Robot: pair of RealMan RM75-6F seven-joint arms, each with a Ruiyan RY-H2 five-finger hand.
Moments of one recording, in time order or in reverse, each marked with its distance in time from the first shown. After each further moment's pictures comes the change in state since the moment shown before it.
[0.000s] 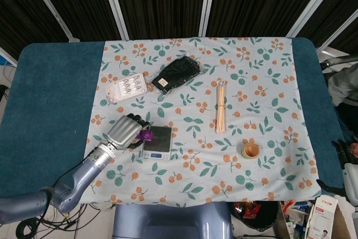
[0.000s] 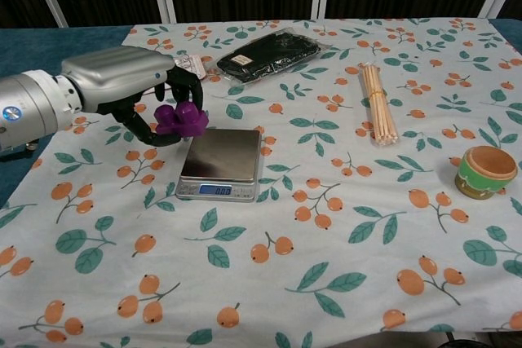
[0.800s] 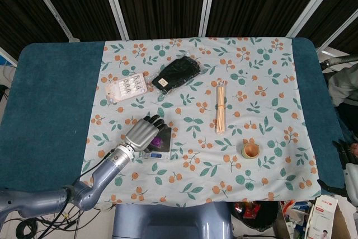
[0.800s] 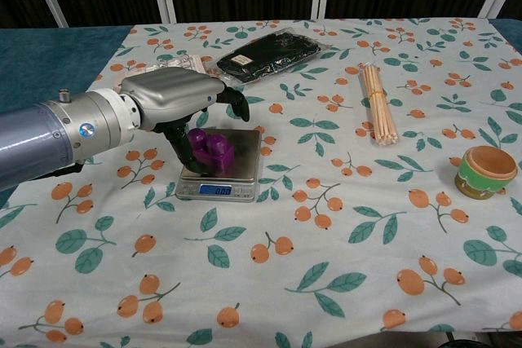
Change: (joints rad) left arm -0.075 -0.111 -0.047 0.006 -0.151 -0.082 0.175; right arm -0.001 0.005 -0.002 0.006 -0.007 -0.001 0.016
